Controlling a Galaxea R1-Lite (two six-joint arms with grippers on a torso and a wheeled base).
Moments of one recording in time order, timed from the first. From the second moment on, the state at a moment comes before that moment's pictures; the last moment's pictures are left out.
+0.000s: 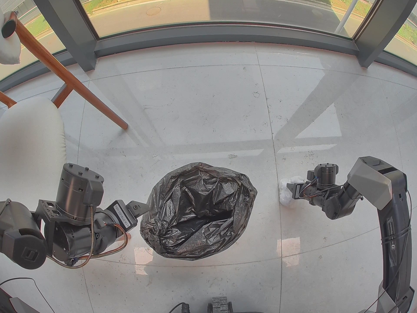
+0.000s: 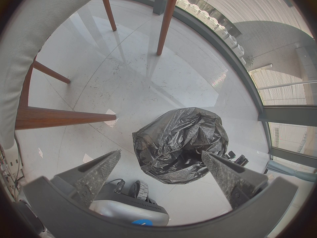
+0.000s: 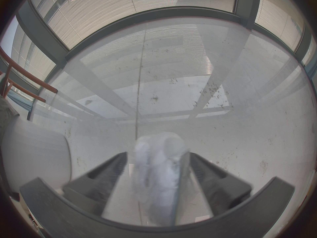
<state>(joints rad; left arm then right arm) -0.55 1.54 -0.61 -0.21 0.25 -1.01 0.11 2.63 -1.27 -0.87 0.07 0.12</state>
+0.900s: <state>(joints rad) -0.55 1.53 -0.62 -0.22 0.24 -1.01 0.33 1.97 -0.94 -0.70 0.19 0.21</state>
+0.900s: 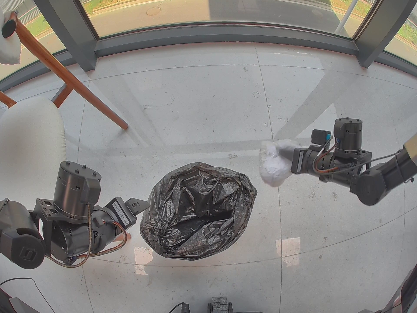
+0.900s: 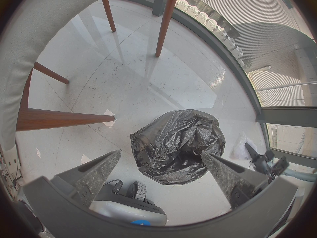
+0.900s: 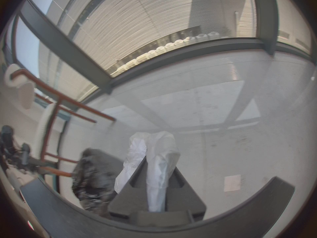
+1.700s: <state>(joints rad) -0.55 1.52 -0.62 -0.29 0.25 -0.93 0.73 2.03 -0.98 -0.68 0.16 0.25</state>
